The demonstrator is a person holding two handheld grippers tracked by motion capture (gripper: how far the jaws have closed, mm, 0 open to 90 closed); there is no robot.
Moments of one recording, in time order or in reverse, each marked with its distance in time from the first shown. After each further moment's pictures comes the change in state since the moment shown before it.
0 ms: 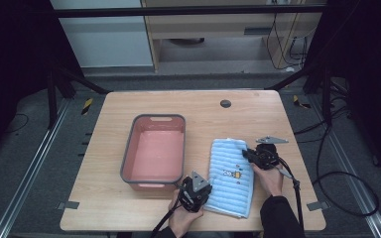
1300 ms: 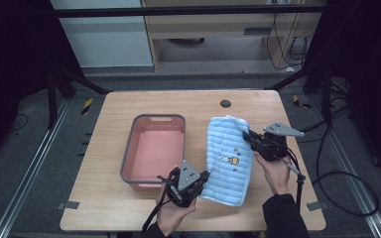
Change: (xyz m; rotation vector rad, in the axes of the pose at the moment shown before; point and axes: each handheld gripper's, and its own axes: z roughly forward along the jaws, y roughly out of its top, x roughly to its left) left arm 0.003 0.048 -0.078 -0.198 0.004 0.076; right arm 0.041 0.059 -0.069 -0.252 0.022 -0.111
